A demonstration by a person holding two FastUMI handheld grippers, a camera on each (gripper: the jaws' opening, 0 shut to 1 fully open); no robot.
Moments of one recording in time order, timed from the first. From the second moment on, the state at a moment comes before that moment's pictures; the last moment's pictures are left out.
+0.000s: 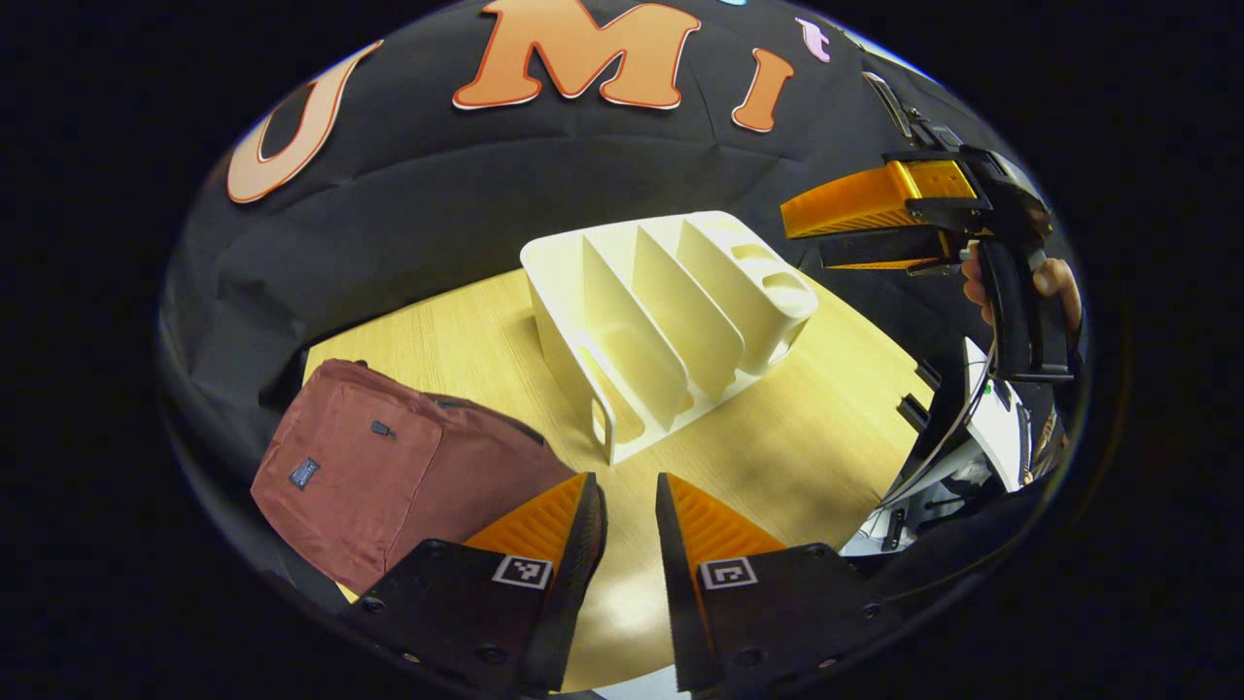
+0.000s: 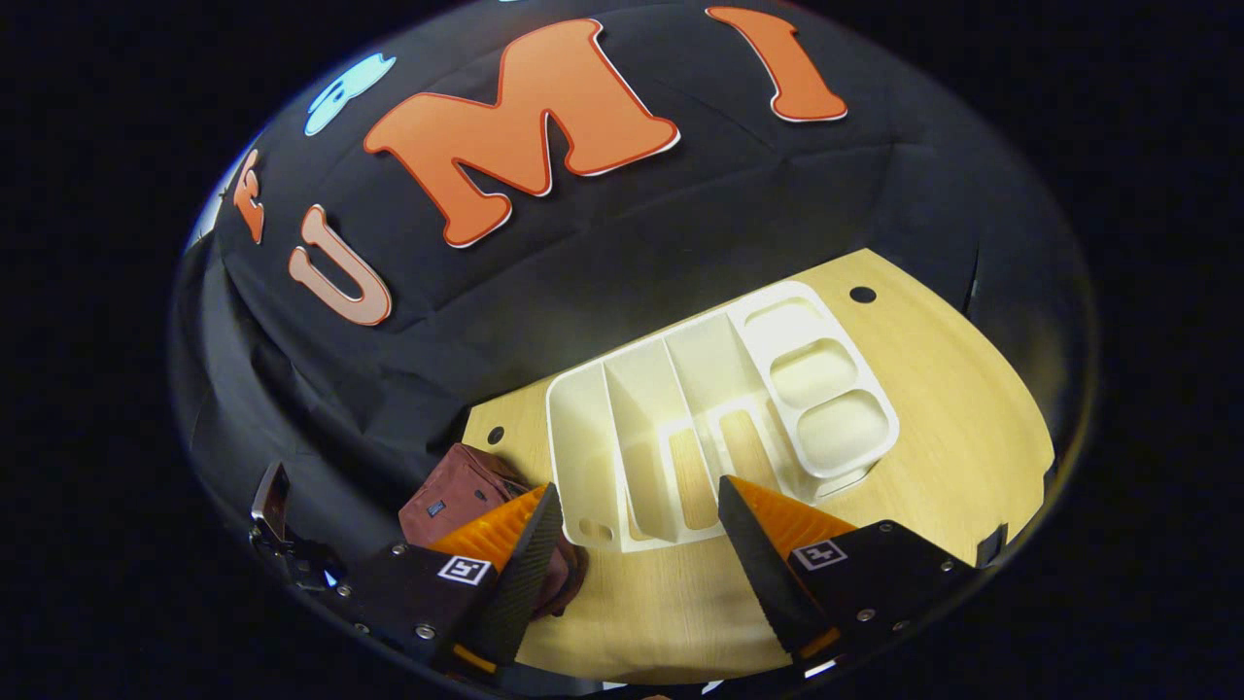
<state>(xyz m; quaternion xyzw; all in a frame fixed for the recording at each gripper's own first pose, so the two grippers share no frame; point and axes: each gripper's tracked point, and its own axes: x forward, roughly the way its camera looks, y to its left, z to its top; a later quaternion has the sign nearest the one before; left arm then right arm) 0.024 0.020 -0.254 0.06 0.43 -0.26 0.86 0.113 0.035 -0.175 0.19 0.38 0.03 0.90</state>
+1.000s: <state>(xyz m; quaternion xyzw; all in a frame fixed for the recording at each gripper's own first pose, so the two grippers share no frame) 0.116 -0.026 -0.091 0.05 0.13 -0.07 0.99 0.141 -0.036 -0.063 0.02 0.15 0.01 0.99</state>
